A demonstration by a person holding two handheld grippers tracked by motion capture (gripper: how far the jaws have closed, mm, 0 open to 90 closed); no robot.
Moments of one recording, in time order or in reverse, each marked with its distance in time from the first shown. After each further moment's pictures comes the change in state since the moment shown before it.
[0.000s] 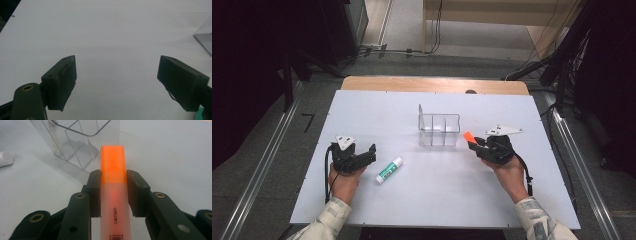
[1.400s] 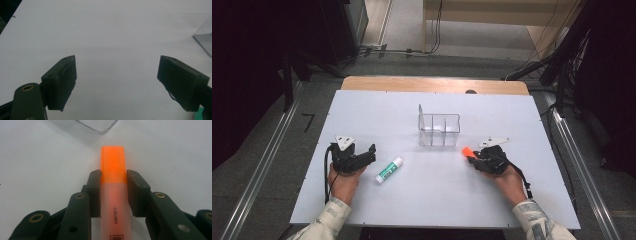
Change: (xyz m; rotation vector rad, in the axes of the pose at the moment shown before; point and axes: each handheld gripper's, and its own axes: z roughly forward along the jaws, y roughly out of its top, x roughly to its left) left arm 0.000 0.000 -0.001 -0.003 -0.002 -0.003; right arm 0.002 -0.034 0.023 0.179 -0.020 -0.075
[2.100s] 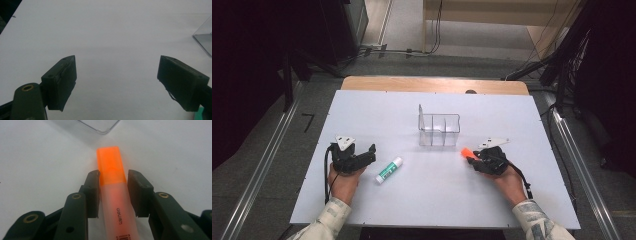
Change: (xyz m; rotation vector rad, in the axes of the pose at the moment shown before) left arm 0.000 0.000 0.000 -0.001 0.000 0.001; right arm 0.002 -0.001 0.001 -0.008 -0.003 -0.020
